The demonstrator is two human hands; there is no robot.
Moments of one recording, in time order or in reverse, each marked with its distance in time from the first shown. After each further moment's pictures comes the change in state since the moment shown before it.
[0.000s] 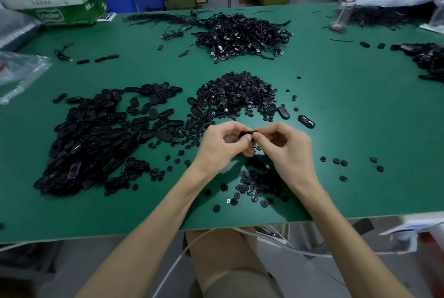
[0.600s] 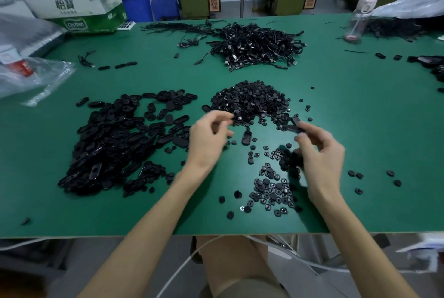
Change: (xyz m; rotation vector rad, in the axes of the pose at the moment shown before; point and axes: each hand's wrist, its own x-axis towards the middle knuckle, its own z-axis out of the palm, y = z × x) left_hand 0.010 0.014 -0.039 0.322 0.319 -0.004; right_hand 0.007 0.009 -0.006 0.133 0.292 0.198
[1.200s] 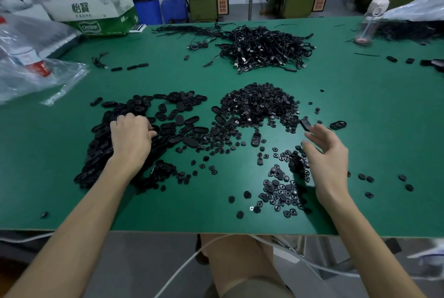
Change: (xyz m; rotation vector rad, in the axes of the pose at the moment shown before) left_hand 0.030 -0.056 -0.151 1.228 0.113 -0.181; right_hand 0.001 0.002 0.002 -0.071 -0.068 0.060
